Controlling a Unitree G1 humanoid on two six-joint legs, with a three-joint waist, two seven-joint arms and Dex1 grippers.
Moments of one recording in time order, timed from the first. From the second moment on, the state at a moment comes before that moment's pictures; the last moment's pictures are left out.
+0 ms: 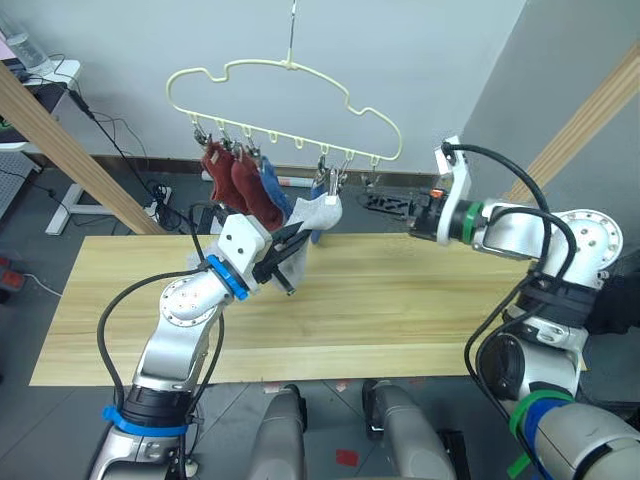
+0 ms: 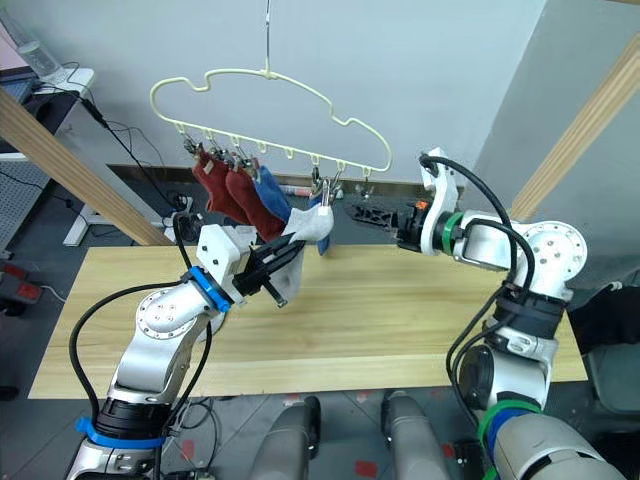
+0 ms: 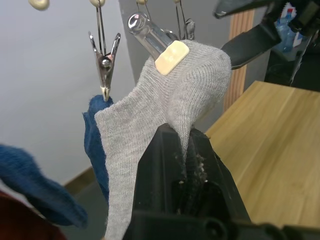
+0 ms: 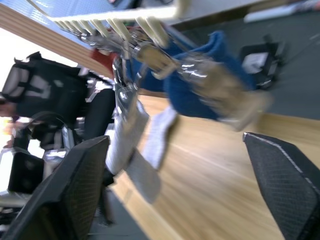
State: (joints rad) left arm -0.29 0.45 -0.04 -0.21 -0.18 0.05 -0.65; right arm -0.87 -0.18 -0.46 -0.15 0.98 1.61 0.08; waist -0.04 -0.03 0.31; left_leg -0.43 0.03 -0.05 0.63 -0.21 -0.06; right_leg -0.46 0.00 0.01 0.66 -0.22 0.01
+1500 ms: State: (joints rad) left arm -0.42 0.61 0.16 -0.50 -0.75 0.68 -0.62; right arm -0.62 -0.04 0.14 -0.24 0.03 0.61 -0.12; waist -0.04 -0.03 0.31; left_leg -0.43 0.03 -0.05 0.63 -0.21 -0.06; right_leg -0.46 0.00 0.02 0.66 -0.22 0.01
